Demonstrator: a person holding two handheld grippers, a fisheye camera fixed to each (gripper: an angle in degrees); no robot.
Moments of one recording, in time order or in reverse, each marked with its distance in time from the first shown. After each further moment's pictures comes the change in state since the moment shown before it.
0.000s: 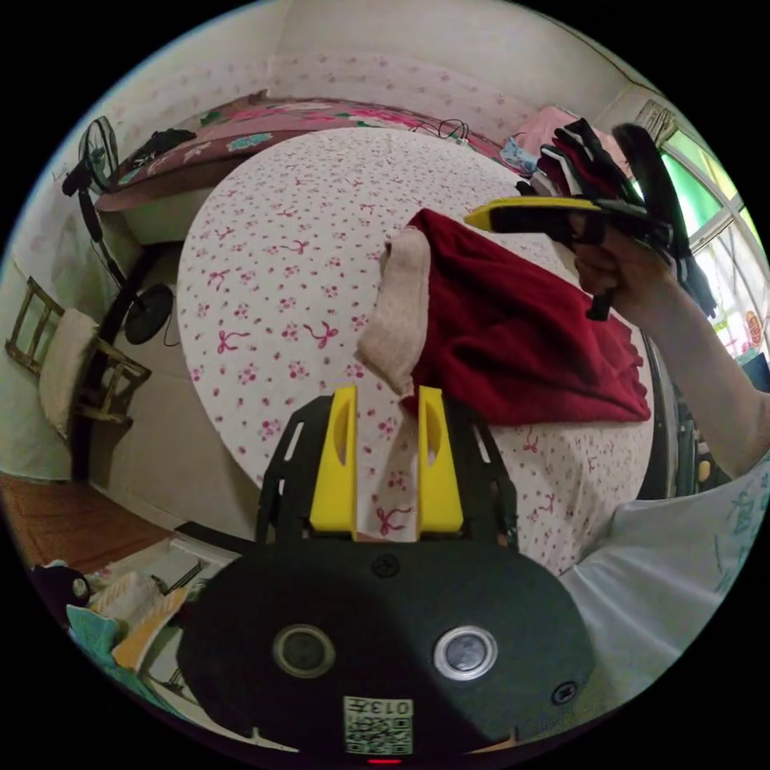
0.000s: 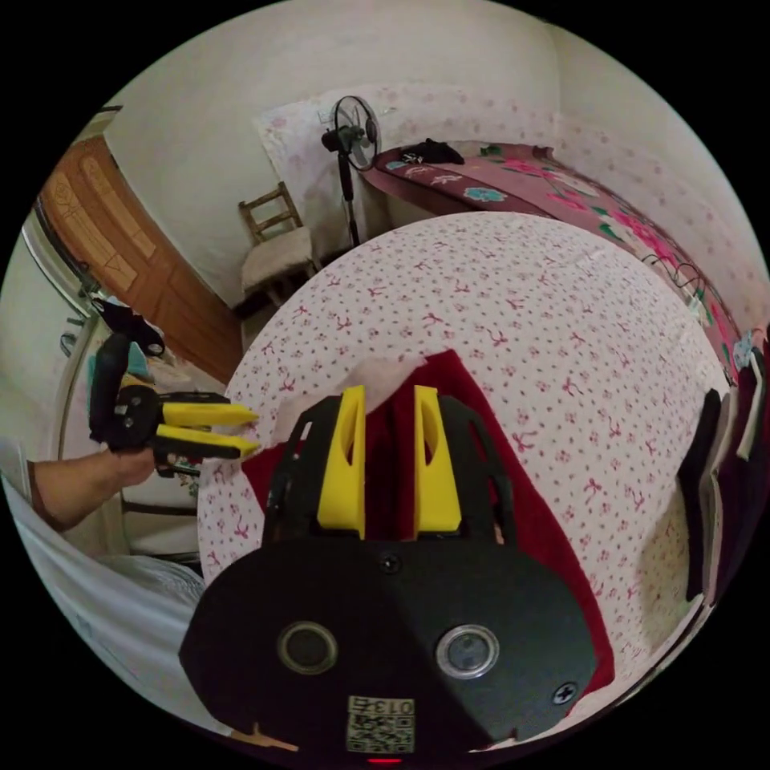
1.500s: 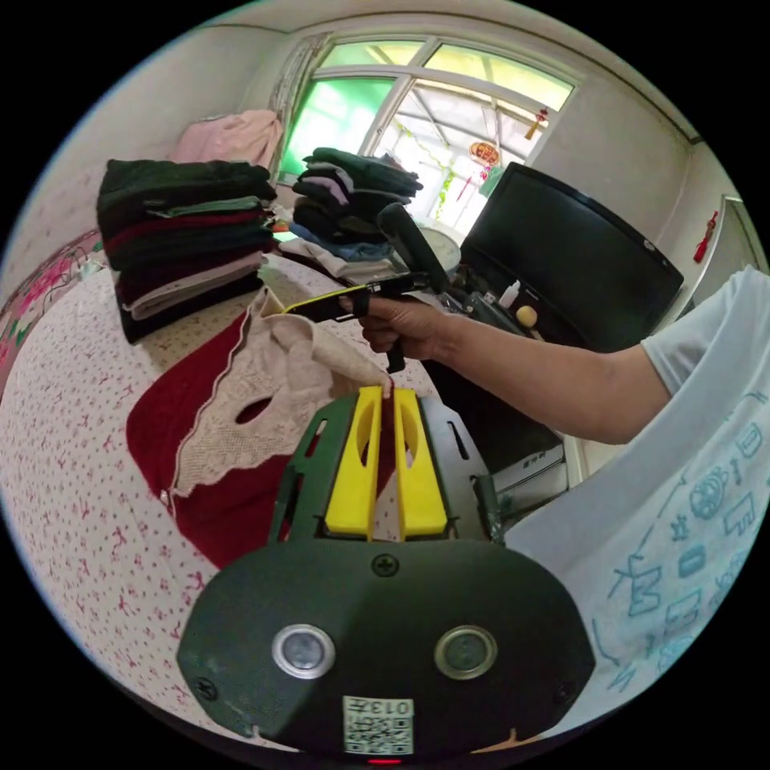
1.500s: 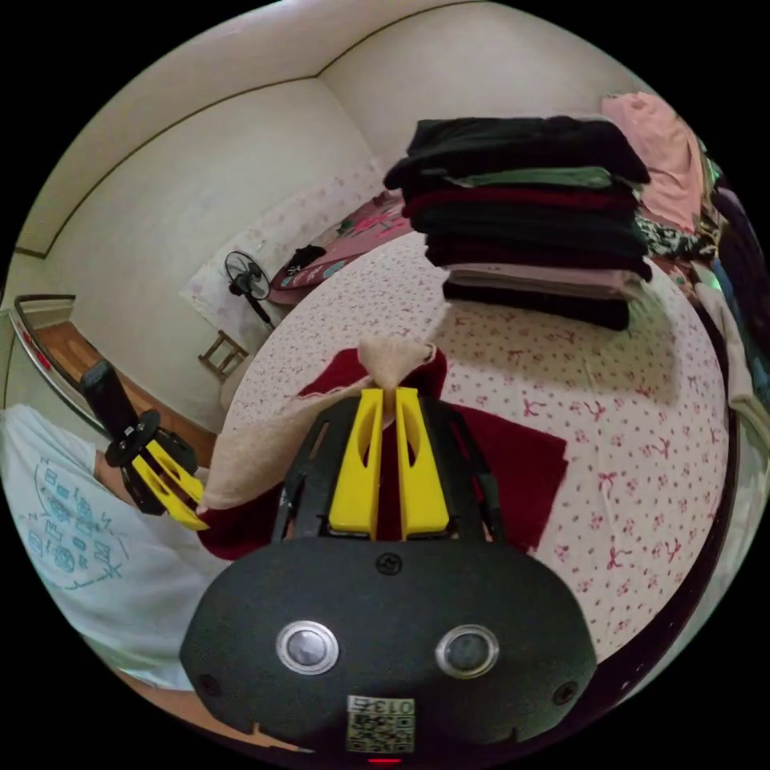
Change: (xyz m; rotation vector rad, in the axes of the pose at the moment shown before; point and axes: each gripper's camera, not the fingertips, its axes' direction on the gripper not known) left arm 0.482 -0.070 0.017 0.029 0.577 0.900; right arm 0.332 0.552 -0.097 0.346 -0.070 0.571
